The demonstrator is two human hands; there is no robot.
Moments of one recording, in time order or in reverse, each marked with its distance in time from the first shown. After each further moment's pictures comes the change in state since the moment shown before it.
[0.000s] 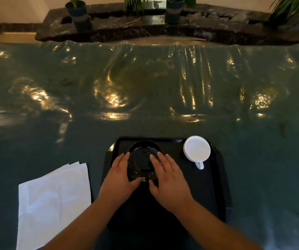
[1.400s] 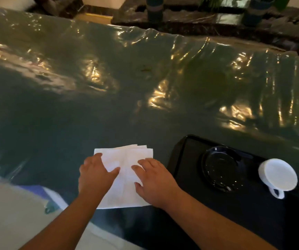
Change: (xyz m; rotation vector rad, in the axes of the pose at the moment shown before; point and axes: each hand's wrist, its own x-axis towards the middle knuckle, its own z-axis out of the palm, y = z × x) left_hand -0.081 -0.188 -0.132 0.197 0.267 -0.656; right_hand 0.059 -0.201 0.079 -0.059 -0.342 -0.540
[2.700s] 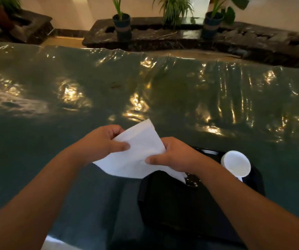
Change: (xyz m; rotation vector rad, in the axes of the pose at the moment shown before) left_hand -0.001 0.161 -0.139 -0.395 -0.521 0.576; right_hand -0.053 0.070 -0.174 0.842 -0.003 0.352
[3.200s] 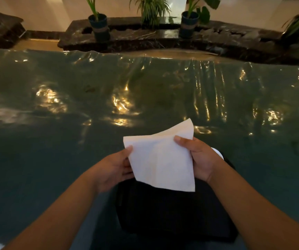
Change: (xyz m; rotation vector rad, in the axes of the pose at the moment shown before) left_hand 0.027 0.007 0.125 -0.813 -0.277 -0.240; right_hand -0.063 0.073 -0.072 1.071 0.150 0.136
